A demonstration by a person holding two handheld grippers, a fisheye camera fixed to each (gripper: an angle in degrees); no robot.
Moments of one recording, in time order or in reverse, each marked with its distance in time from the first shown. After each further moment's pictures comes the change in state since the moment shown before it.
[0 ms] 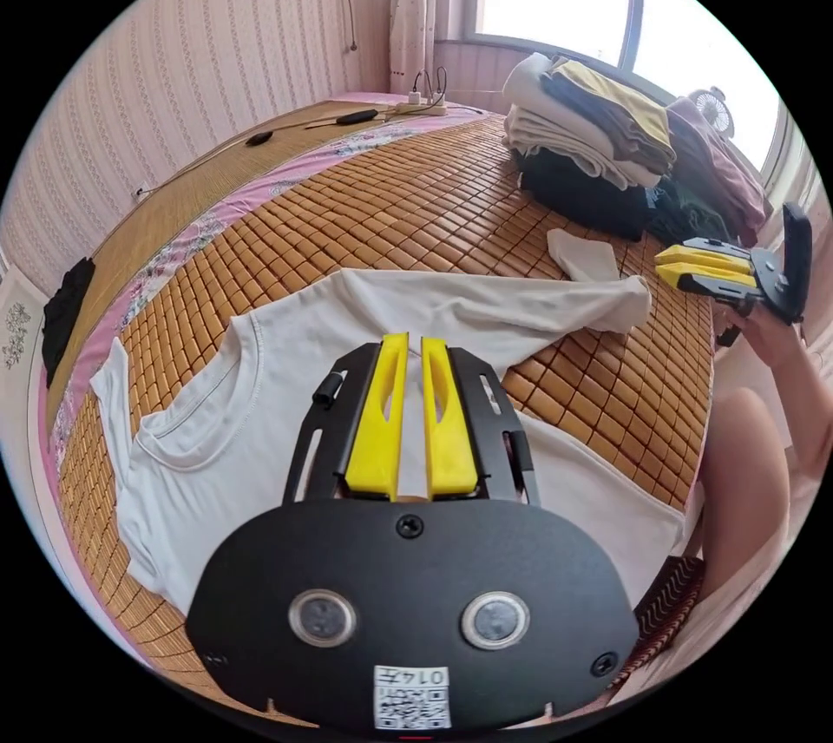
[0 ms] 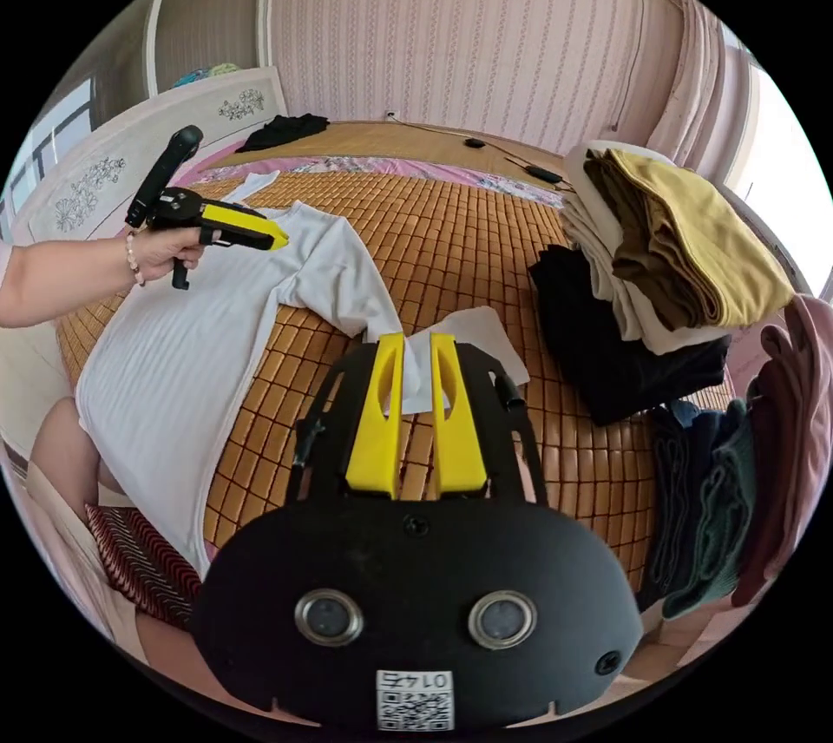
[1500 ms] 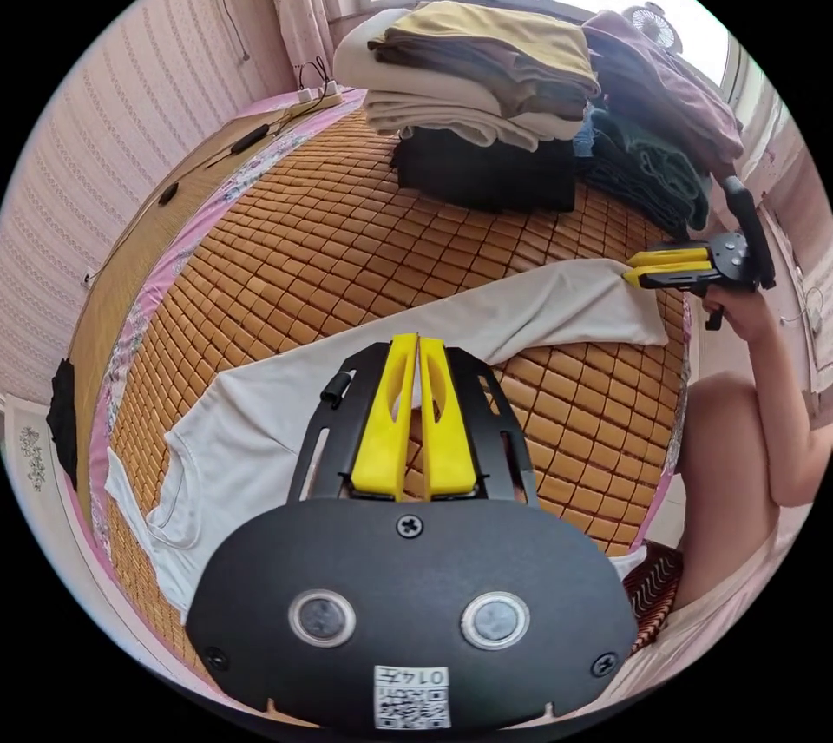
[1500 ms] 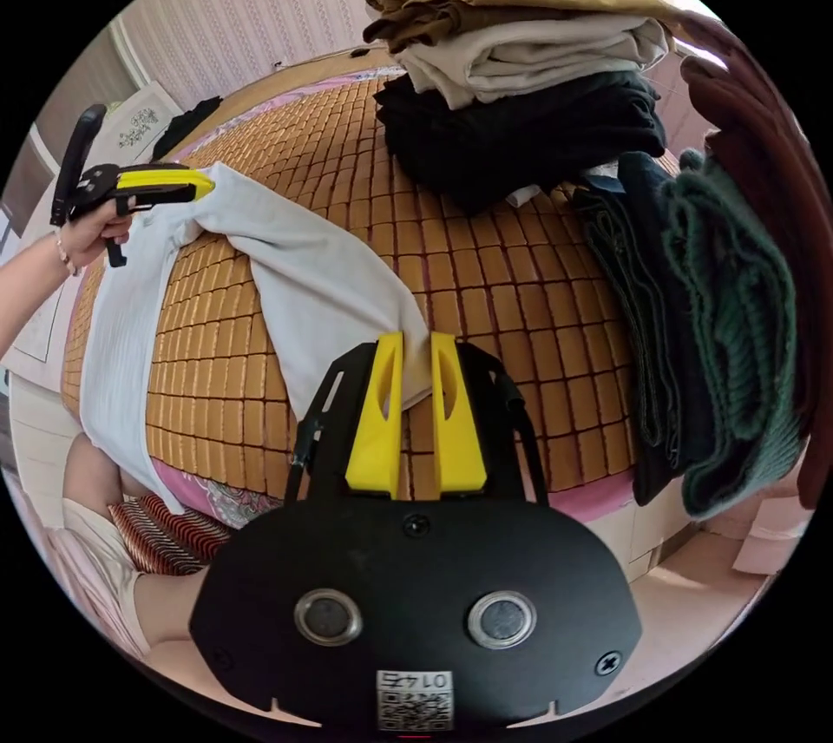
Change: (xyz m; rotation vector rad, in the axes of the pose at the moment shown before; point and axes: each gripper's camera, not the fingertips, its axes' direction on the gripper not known) left arm 0.199 -0.151 0.131 -0.119 0.007 0.234; right arm 0.196 0.130 0.094 -0.262 0.000 0.283
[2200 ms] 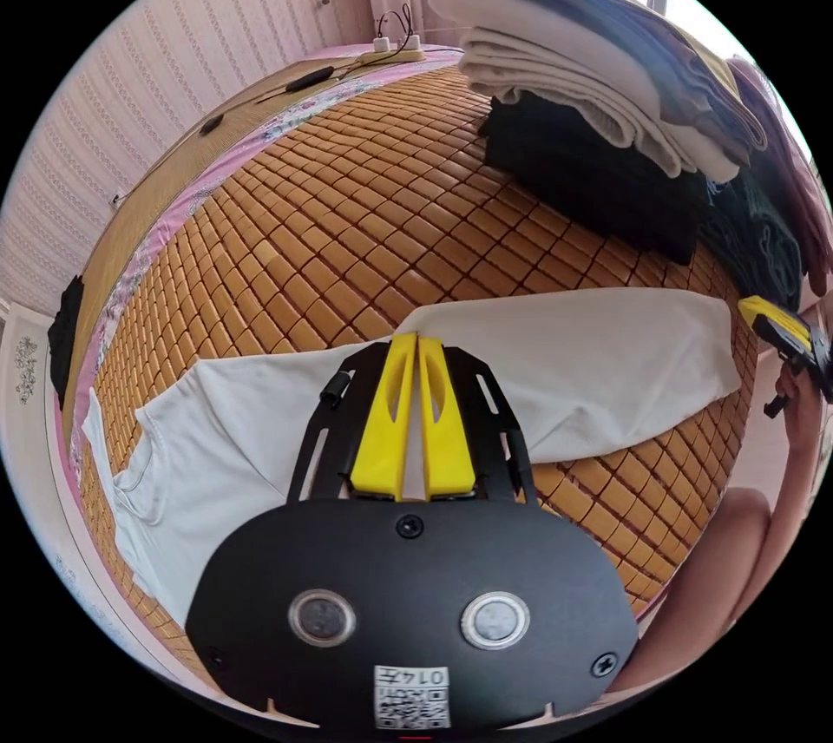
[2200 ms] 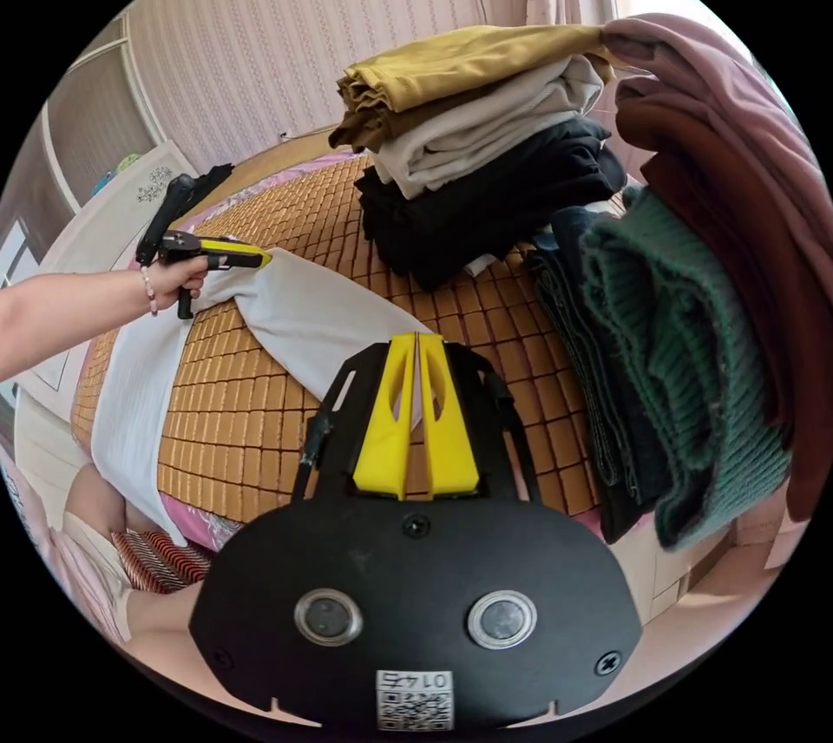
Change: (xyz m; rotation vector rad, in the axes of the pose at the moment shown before) left arm -0.004 -0.039 0.086 -0.063 -0.078 -0.231; right arm 0.059 0.008 0.006 0.229 -0.044 0.053
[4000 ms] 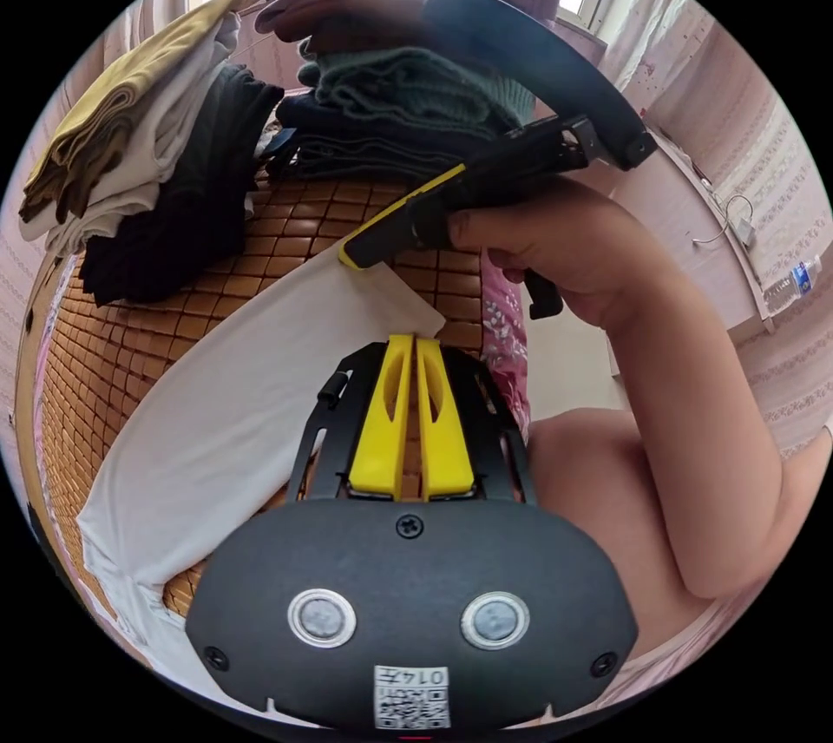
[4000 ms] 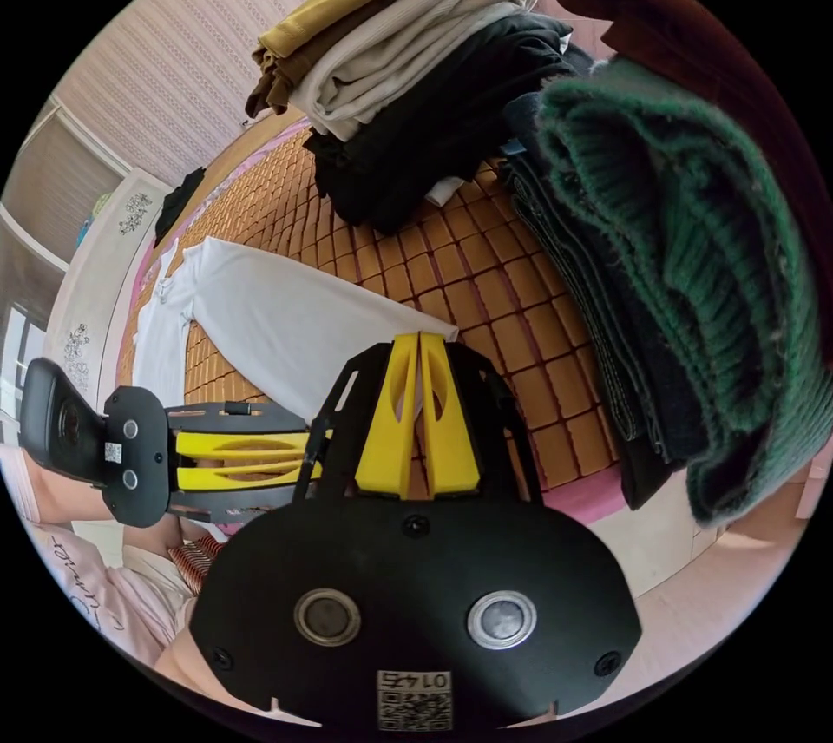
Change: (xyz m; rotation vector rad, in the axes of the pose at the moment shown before) left arm 0.226 0.162 -0.084 0.062 0.385 0.539; right arm 0.011 0.063 -0.054 -0.195 -0.079 0.185
